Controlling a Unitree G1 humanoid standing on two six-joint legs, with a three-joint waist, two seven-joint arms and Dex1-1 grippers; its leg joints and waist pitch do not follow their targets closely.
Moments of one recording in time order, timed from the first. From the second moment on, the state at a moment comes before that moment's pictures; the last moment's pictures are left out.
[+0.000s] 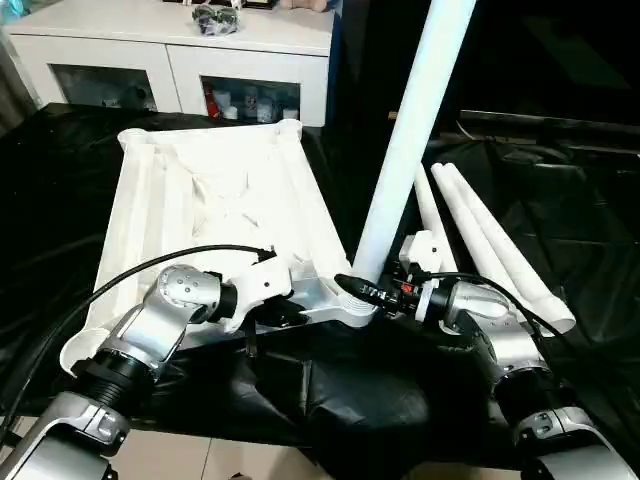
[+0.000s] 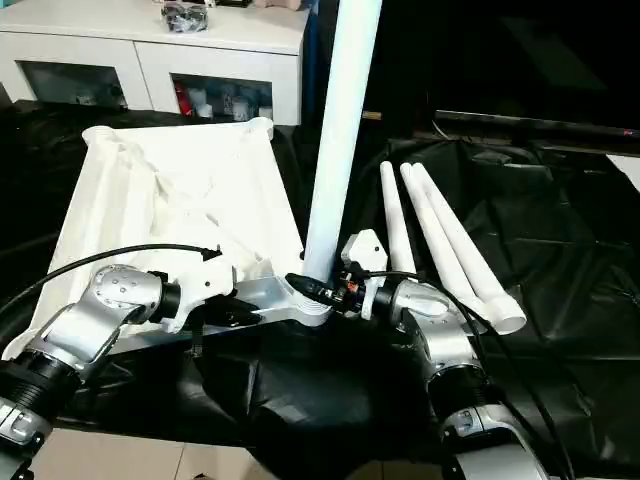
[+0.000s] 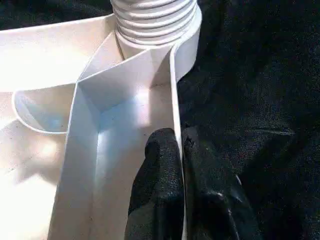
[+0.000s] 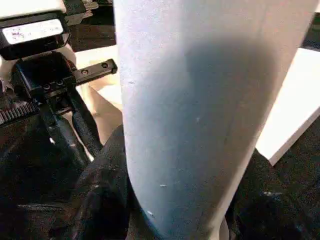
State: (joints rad) left arm -0.51 0.48 -0.38 0.42 0.03 0.11 -1.11; right arm -0.50 -0.21 0.12 0.72 0.21 -0.17 1.03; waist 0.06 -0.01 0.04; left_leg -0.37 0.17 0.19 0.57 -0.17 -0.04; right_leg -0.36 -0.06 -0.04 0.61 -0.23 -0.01
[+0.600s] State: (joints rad) left arm -0.57 0.21 -0.29 0.43 0.09 0.46 -0.71; right arm -0.69 -0.06 0.05 0.96 0.11 -0.16 0.45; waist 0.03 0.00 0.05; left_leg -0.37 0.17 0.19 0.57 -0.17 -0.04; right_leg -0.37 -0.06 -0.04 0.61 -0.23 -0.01
